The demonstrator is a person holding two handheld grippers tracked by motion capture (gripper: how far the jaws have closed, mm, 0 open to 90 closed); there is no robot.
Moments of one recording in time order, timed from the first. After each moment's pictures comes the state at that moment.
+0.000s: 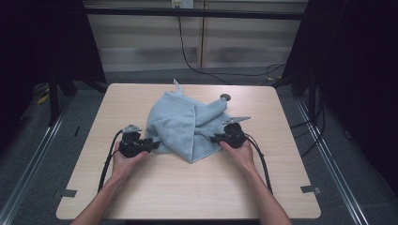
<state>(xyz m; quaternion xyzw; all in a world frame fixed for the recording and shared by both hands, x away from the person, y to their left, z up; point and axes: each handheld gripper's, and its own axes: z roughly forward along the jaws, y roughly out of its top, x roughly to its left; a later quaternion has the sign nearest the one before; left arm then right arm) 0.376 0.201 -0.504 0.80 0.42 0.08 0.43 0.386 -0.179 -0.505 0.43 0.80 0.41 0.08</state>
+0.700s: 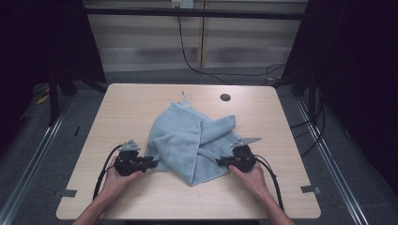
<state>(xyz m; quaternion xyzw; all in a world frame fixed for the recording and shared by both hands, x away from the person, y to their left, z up) 0.316 0.209 -0.497 0.84 0.34 0.02 0.41 0.302 -0.195 -0.506 0.41 0.81 0.41 0.04</state>
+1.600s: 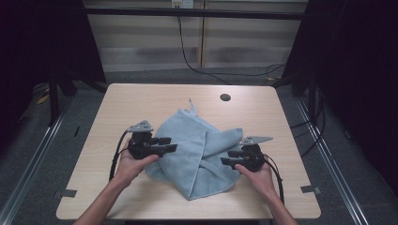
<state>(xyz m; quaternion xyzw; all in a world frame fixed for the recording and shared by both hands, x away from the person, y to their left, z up) 0.350 0.139 -0.439 0.82 0.31 0.01 0.49 0.304 -0.212 -0.488 0.43 0.80 0.42 0.07</state>
